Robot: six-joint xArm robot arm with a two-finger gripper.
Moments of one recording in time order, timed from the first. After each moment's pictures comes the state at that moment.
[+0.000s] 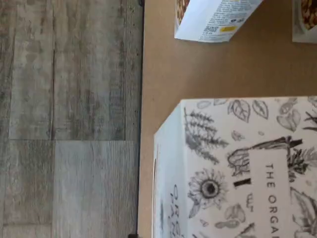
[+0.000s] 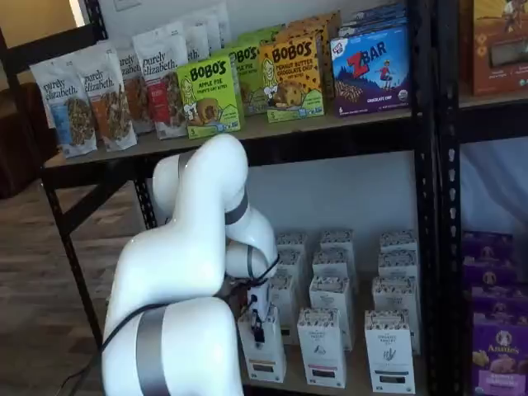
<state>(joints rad) 0.27 1.10 -1.57 0.22 0.36 -1.50</state>
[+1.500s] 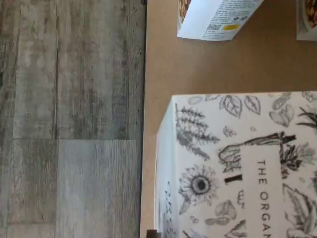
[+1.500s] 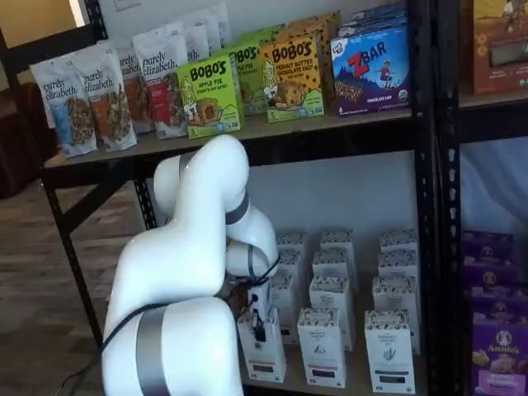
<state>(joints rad) 0.26 1.11 -1.58 0.23 0.39 -1.50</state>
